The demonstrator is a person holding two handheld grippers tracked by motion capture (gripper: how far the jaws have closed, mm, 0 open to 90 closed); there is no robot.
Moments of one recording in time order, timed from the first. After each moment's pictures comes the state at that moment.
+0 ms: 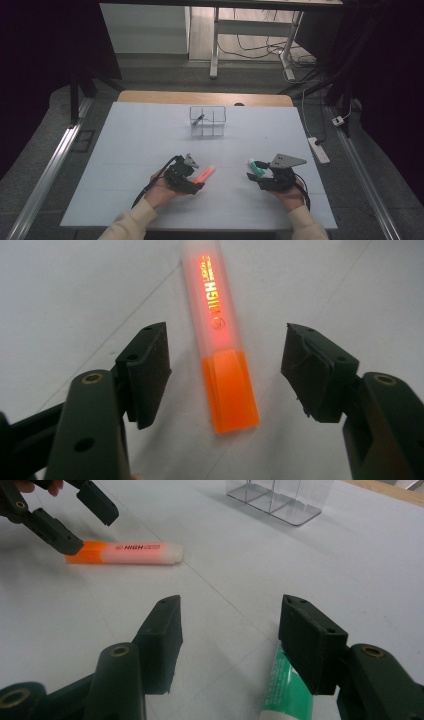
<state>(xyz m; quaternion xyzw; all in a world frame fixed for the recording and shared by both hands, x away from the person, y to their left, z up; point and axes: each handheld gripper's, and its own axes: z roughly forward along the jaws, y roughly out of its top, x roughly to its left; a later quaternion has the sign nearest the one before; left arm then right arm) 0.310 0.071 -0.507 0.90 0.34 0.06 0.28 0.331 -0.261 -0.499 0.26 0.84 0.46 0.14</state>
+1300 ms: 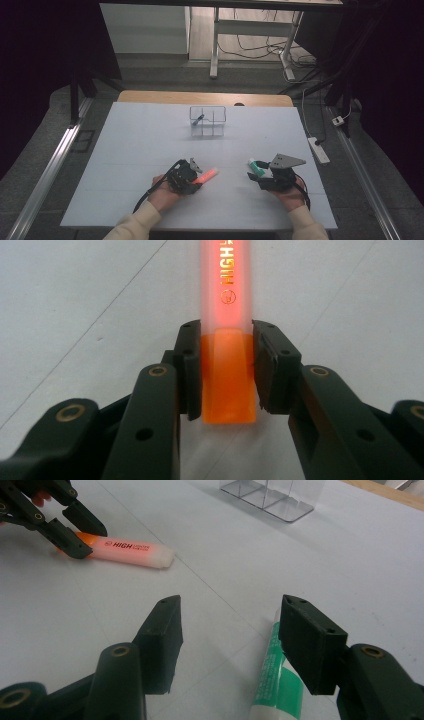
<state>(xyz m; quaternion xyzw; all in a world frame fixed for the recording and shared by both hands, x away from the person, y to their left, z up) 0.306 0.062 -0.516 0.91 0.33 0.08 0.24 0.330 -0.261 -0.498 0.26 0.84 0.45 0.16</state>
